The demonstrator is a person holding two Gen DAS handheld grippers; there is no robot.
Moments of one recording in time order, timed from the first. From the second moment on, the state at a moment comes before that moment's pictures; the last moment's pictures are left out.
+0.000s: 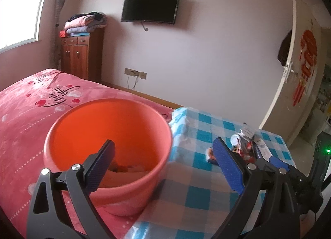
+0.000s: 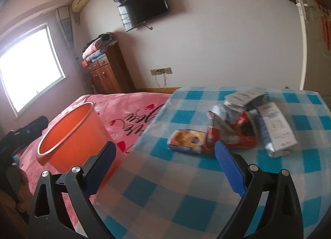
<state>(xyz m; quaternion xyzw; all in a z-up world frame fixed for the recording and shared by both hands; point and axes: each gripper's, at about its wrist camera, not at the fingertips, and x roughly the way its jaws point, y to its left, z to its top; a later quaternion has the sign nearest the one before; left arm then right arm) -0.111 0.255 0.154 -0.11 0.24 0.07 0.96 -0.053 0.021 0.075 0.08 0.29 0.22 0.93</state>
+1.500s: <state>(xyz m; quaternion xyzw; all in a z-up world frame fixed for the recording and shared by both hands) 0.044 0.080 0.059 -0.04 0.36 -0.11 0.92 0.004 -0.155 0.014 0.16 0.38 0.11 0.91</state>
